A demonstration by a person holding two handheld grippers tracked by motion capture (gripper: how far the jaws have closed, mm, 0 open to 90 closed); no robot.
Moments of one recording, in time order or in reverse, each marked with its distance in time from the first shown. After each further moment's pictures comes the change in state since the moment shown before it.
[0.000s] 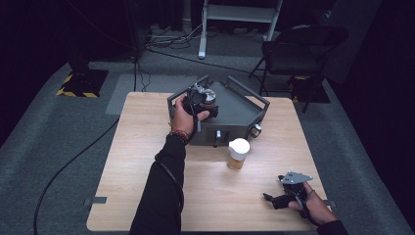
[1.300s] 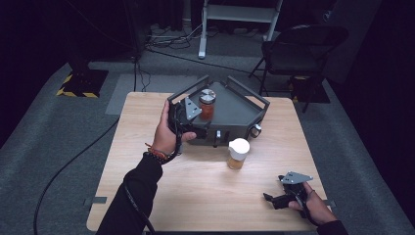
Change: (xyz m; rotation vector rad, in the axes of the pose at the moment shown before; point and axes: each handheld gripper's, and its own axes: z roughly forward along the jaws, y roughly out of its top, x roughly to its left) left arm -0.022 -0.050 -0.092 -0.117 0.022 0.296; right arm -0.001 0.000 0.000 0.001 0.002 0.001
